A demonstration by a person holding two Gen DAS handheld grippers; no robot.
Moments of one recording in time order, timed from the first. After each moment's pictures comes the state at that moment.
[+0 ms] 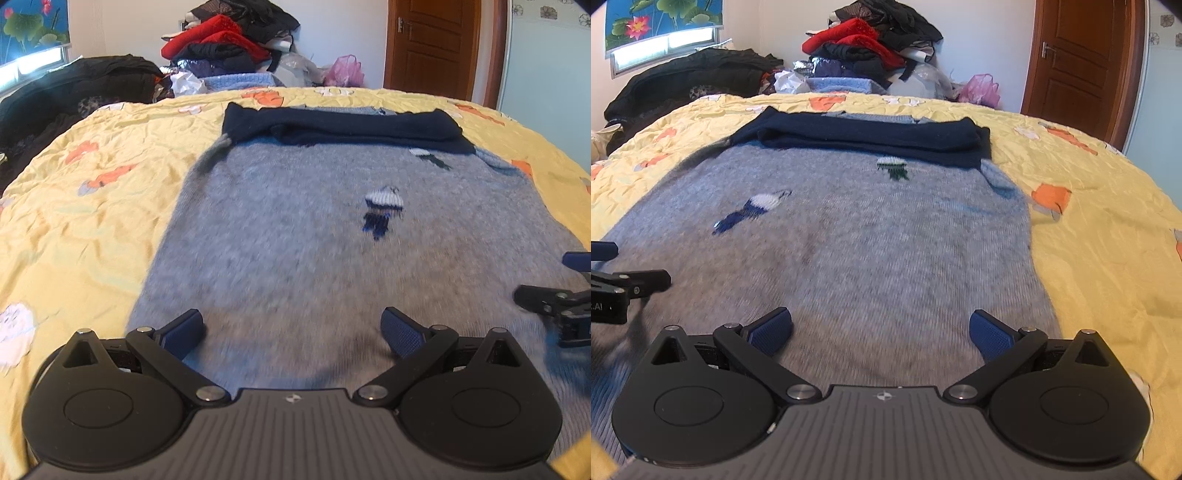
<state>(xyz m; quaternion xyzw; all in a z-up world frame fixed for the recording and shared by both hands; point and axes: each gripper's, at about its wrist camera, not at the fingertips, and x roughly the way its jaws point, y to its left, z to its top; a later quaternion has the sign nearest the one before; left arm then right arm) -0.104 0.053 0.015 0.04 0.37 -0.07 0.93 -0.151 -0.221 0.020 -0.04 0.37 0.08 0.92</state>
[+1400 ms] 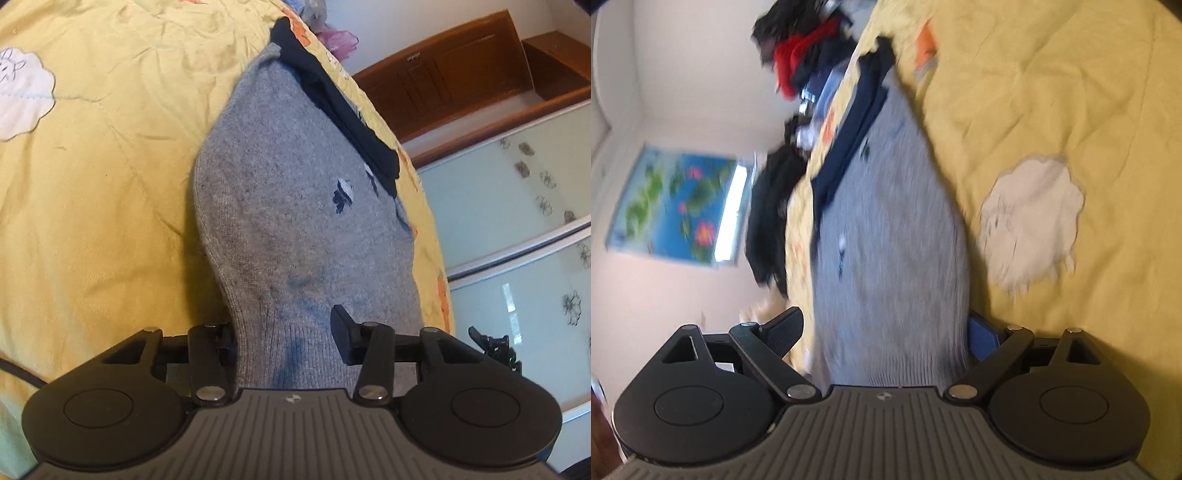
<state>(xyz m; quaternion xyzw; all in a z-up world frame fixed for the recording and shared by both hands) -0.118 0.191 -0.001 -0.34 0.48 -0.23 0.77 -0.176 -0.423 0.016 0.51 0.45 0.22 0.70</state>
